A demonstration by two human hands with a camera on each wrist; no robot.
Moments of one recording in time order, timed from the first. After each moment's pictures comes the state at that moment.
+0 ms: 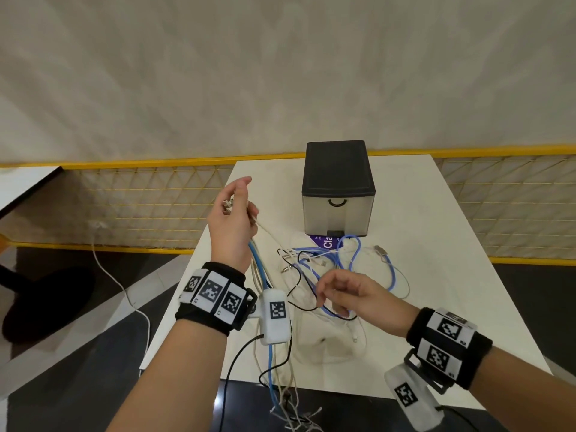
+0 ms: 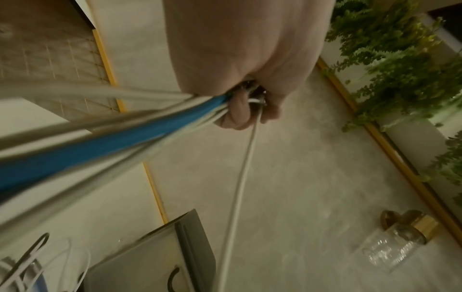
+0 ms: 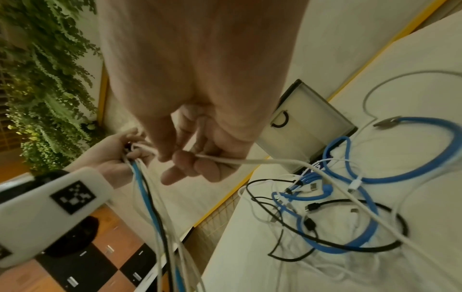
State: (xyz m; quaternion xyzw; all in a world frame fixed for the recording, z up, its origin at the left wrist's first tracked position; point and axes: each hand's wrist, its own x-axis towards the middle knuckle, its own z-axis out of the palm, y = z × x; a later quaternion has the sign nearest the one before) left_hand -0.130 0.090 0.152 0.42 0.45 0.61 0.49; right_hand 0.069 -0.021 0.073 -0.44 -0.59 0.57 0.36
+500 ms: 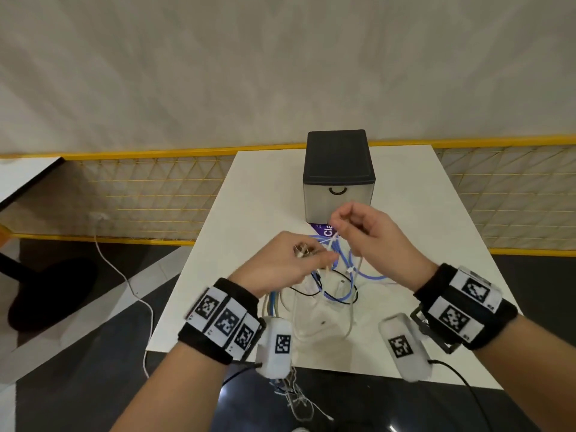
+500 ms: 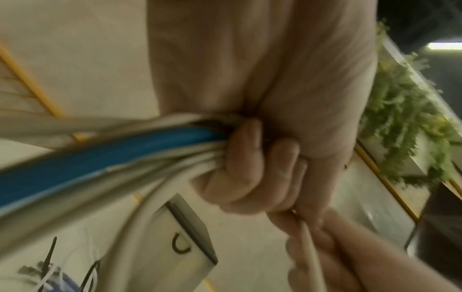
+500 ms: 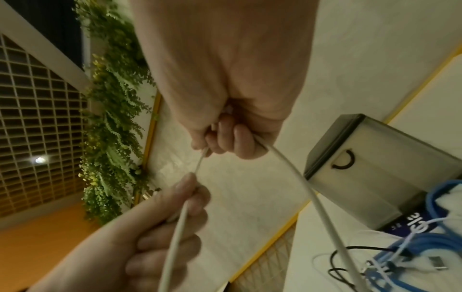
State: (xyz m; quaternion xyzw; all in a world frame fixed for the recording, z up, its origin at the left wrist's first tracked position) left_hand -0.115 0.017 0.153 0.72 0.44 0.18 0.51; right_hand 0.069 -0.011 0.141 -0.50 -0.60 0.40 0.48
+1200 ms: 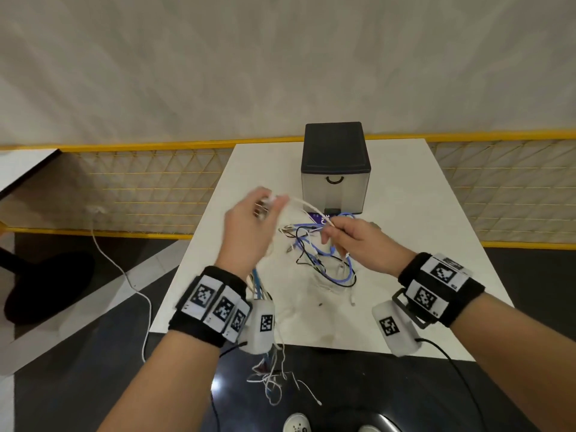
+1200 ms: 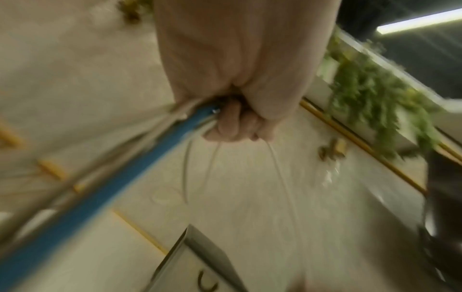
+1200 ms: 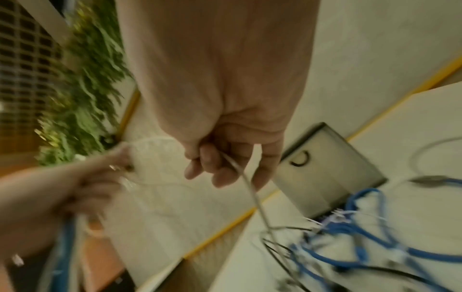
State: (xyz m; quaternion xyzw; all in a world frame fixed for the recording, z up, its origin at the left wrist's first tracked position) left_hand -0.142 0.018 0.151 0.70 0.52 0.42 0.24; right_hand 0.065 -0.020 0.111 -0.56 -0.68 0.36 0.31
